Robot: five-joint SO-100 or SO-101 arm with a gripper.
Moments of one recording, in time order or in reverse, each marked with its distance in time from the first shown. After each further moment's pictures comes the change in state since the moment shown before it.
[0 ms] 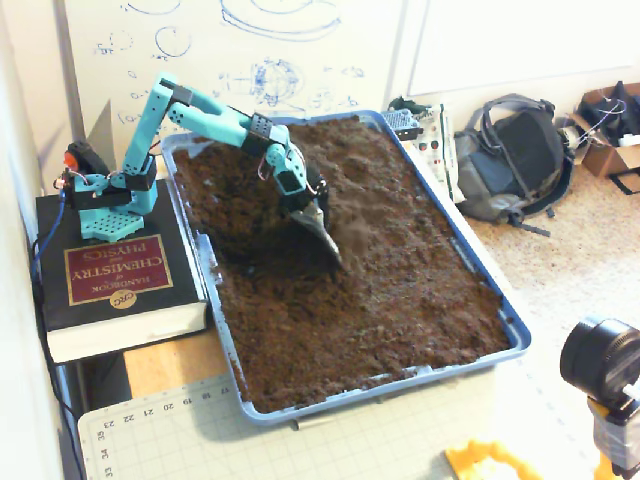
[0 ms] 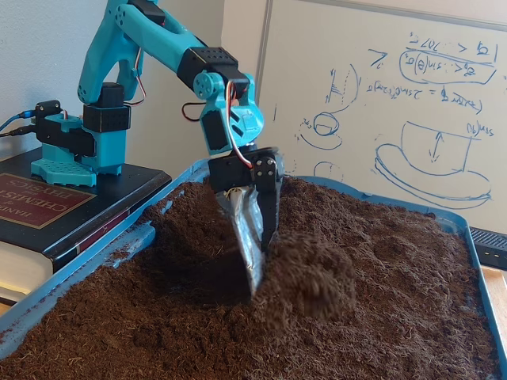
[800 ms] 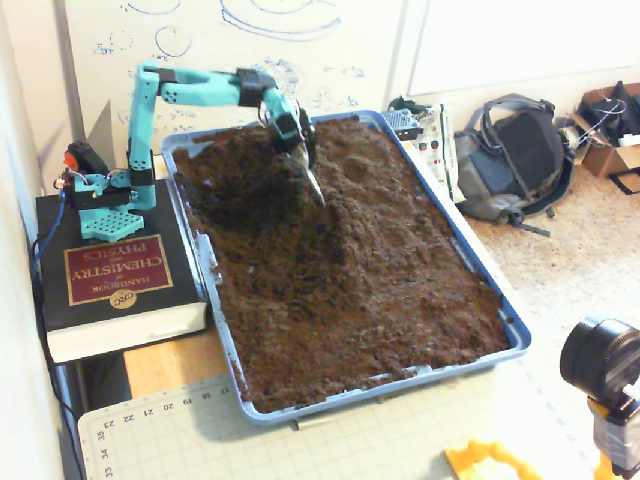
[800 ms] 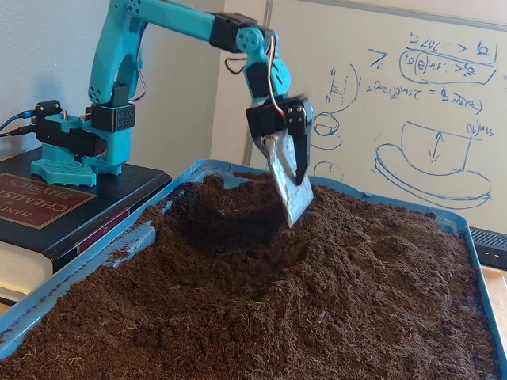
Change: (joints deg) arm -18.5 12.9 -1.2 18.1 25.7
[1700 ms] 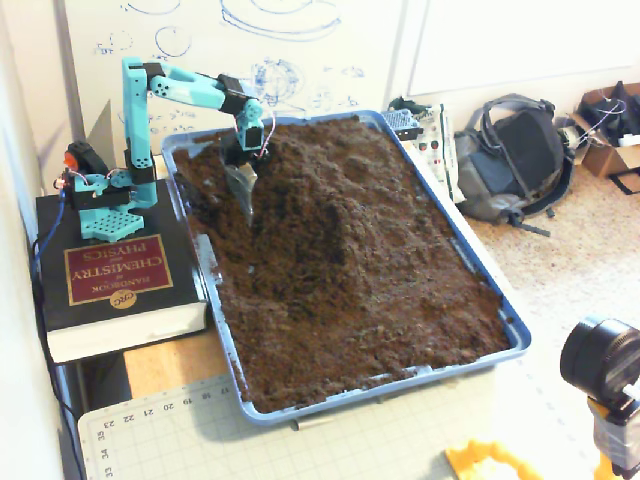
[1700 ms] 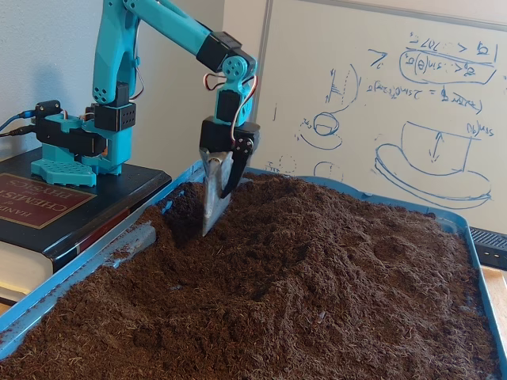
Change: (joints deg) arm -5.7 4.2 25.9 2.0 0.2
